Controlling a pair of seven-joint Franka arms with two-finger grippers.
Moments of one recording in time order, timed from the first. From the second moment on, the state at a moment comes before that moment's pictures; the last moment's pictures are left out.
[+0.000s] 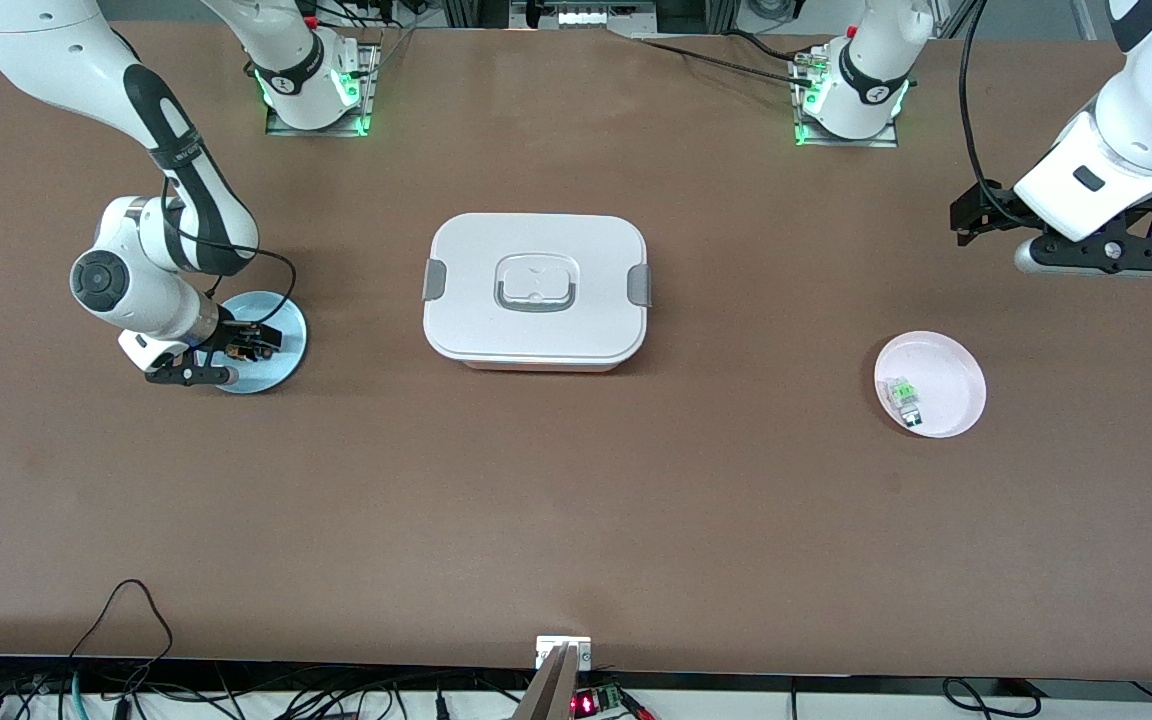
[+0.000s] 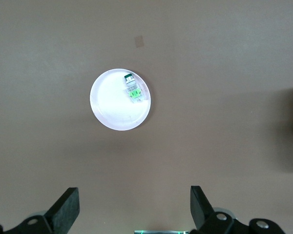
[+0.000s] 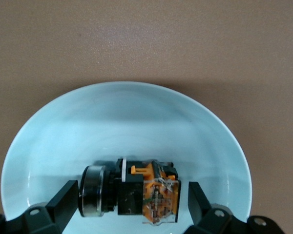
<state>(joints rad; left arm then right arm) -0.02 0.03 -0.15 -1.58 0.11 1.49 -0.08 -0.07 0.42 0.01 -2.22 -0.06 2.54 -0.01</state>
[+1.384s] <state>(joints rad) -0.02 0.03 -0.15 -1.58 0.11 1.49 -0.08 -0.07 0.23 0.11 -2.15 0.11 2.40 -0.33</state>
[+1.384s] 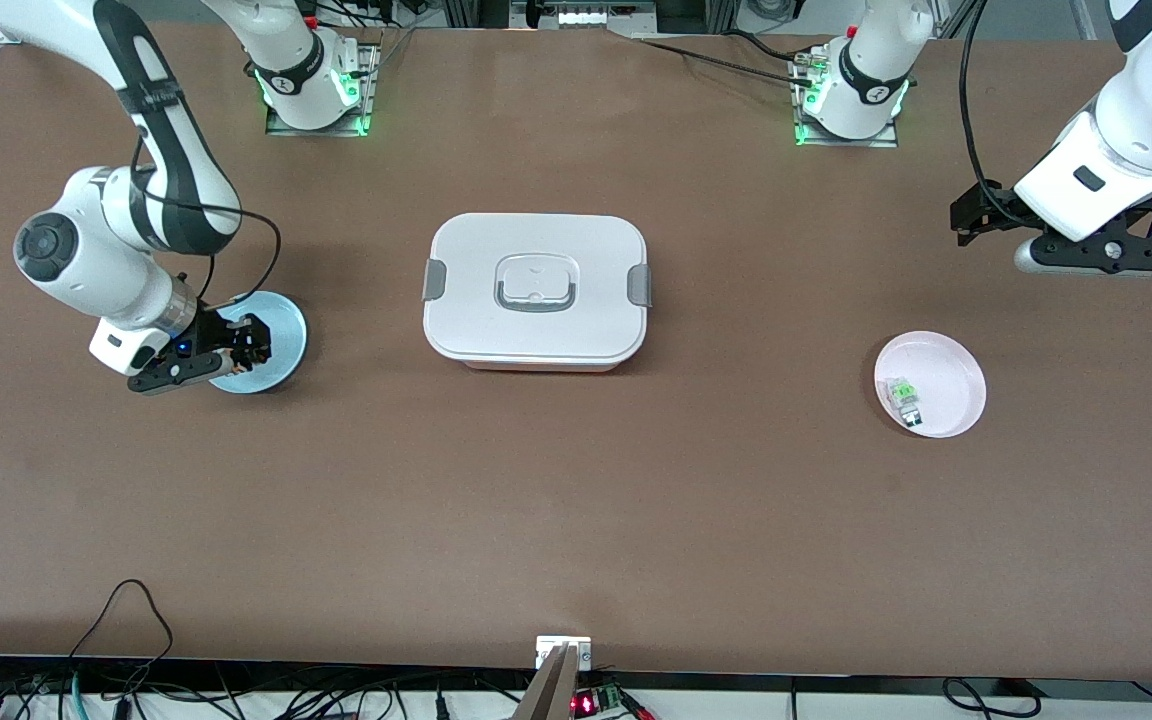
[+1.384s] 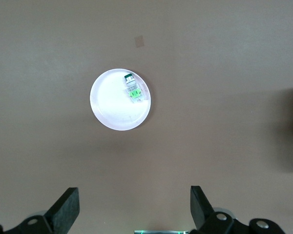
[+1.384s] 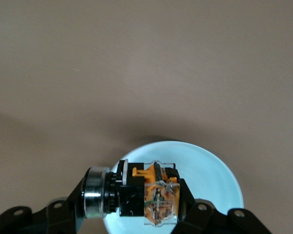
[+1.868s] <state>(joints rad) -0.02 0.03 -0.15 -1.58 0.11 1.49 -0.08 -0.07 0.16 0.14 -2.01 0.33 2.17 -0.57</state>
